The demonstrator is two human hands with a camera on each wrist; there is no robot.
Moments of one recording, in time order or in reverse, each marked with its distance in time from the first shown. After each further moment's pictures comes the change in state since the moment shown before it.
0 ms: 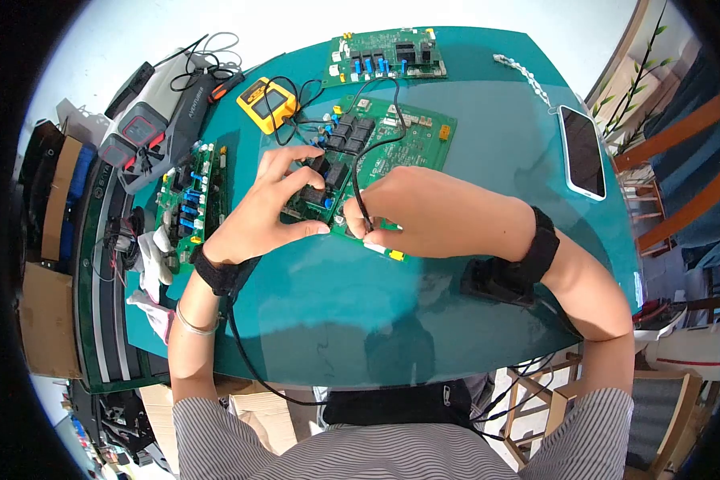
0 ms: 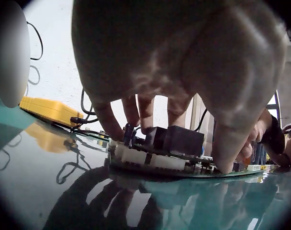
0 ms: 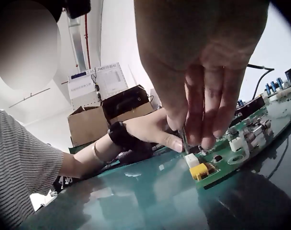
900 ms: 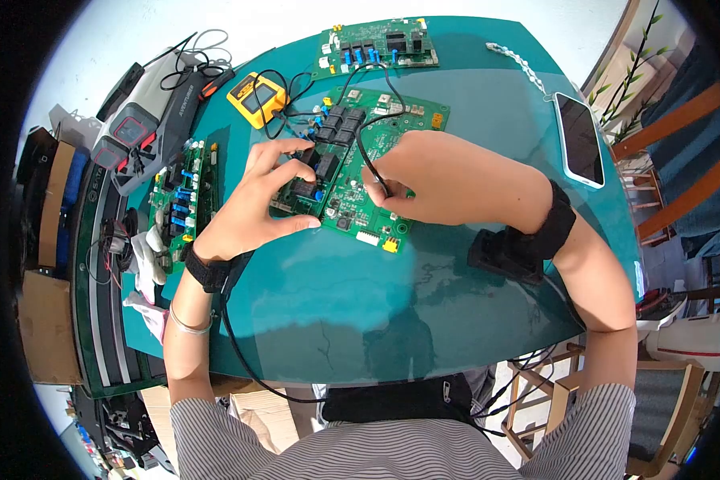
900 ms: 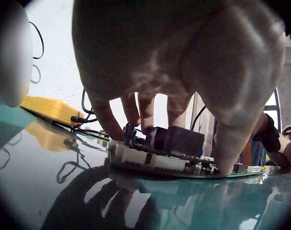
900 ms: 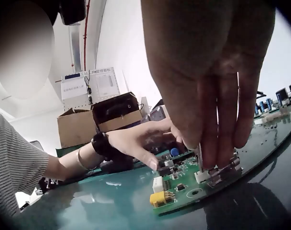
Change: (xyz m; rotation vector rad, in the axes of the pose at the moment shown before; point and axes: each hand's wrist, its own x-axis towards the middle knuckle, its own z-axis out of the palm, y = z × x) left_hand -0.001 -0.001 0.000 -0.014 -0.014 -0.014; right_hand -0.009 0.006 -0.019 -0.261 0.006 0.112
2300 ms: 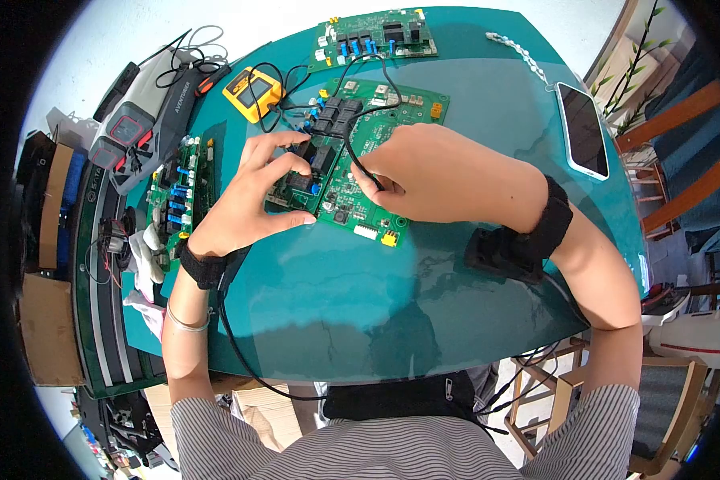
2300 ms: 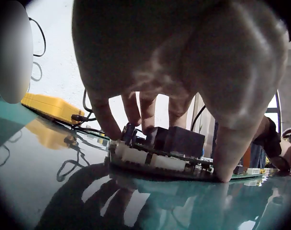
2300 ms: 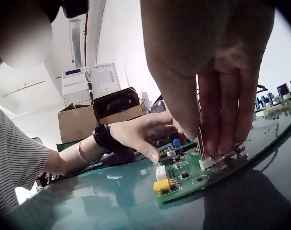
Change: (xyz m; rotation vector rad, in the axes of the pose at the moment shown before) left_hand 0.001 0.000 -0.001 0.014 -0.016 -0.002; right_hand 0.002 -0.001 0.008 -0.058 0.039 0.024
